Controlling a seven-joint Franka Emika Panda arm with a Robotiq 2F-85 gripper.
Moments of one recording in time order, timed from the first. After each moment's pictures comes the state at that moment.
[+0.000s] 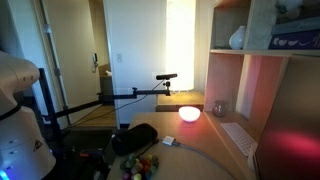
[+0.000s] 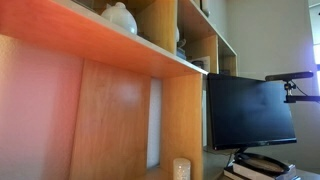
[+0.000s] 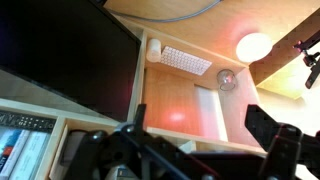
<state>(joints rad) 0.14 -0.82 -0.29 -2.29 0.04 2.06 -0.50</state>
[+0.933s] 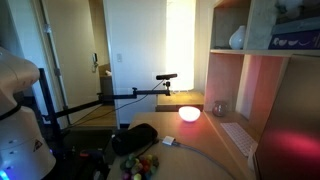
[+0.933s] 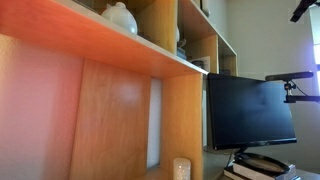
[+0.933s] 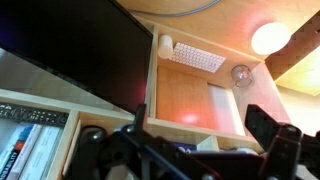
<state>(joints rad) 0.13 -0.59 -0.29 -2.09 0.07 2.05 -0.49</state>
